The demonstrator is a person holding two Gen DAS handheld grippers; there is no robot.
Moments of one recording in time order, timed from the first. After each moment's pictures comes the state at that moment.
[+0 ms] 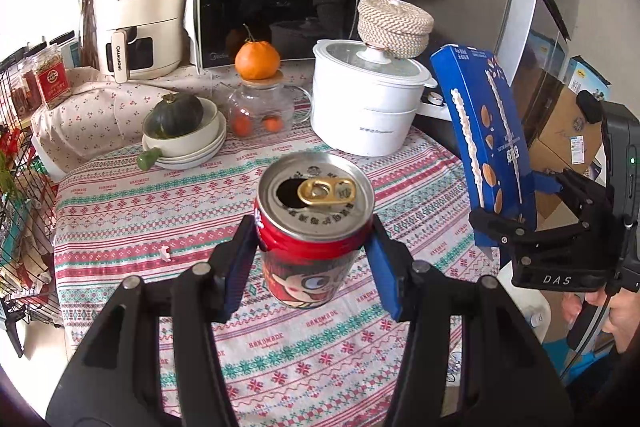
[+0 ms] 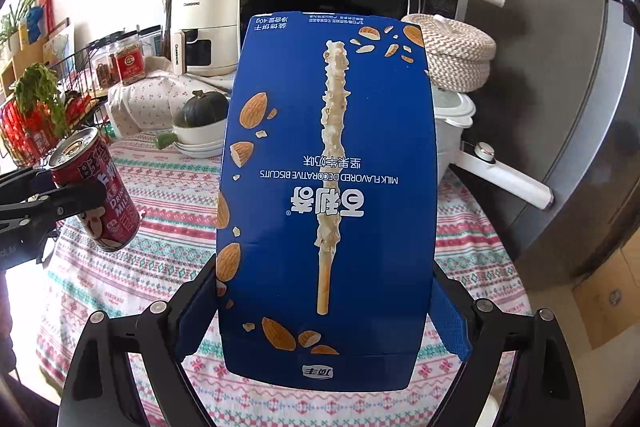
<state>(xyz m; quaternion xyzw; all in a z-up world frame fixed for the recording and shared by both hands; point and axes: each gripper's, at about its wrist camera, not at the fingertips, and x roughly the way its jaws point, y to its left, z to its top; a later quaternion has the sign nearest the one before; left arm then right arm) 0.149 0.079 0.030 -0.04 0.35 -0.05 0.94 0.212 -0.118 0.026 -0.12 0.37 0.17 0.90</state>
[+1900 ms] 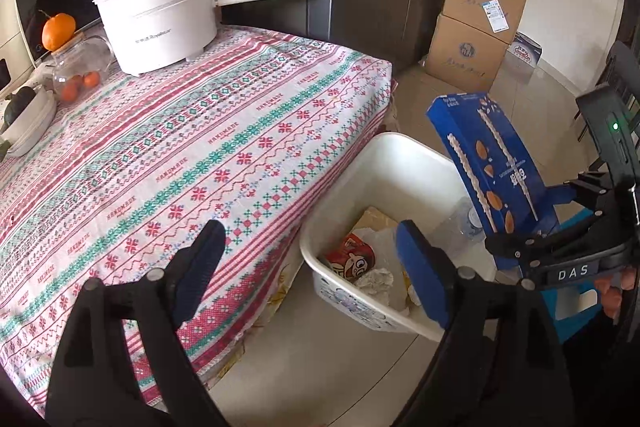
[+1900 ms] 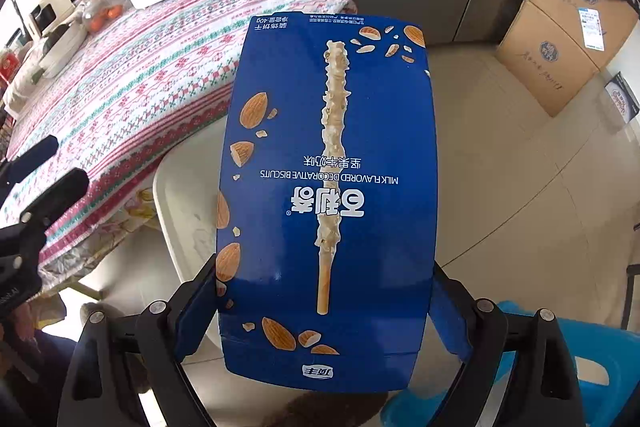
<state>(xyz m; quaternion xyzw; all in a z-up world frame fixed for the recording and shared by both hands) 0.092 -0.154 -0.071 0.07 0.42 -0.18 0.89 0.092 -0.364 -0.098 0.01 0.60 -0.01 0.80</state>
